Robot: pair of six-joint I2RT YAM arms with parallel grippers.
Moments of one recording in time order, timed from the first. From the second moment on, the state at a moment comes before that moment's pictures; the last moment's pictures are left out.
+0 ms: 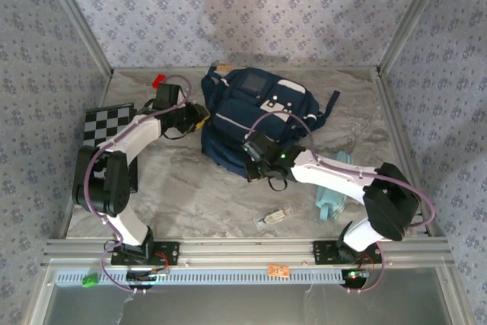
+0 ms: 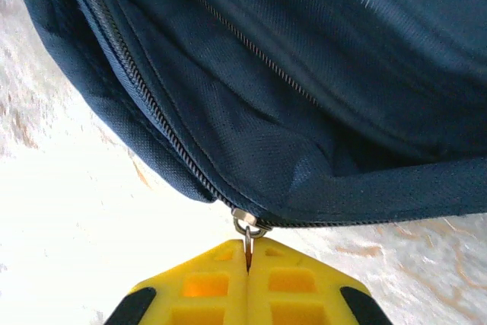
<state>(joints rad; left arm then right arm) -0.24 1.64 1.16 -0.33 0.42 -0.93 0.90 1.54 1.04 -0.51 0.09 0.52</state>
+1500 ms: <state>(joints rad) -0.67 1.54 0.89 -0.19 0.18 -1.61 0.92 1.59 1.09 -0.52 0.13 0.56</state>
